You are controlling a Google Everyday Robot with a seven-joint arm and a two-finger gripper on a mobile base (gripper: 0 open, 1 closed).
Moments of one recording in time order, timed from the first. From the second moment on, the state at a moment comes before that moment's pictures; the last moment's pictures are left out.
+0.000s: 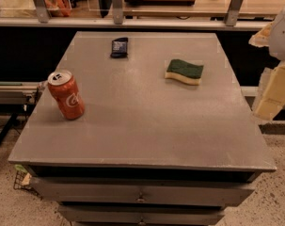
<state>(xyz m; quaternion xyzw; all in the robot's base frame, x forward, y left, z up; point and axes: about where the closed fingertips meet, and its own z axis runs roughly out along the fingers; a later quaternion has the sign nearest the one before) 0.438 -0.216 0.977 -0.60 0.78 -0.04 0.16</state>
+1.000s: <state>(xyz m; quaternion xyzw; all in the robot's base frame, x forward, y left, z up) 0.461 -0.133 0.934 -0.61 0.76 0.09 0.22</state>
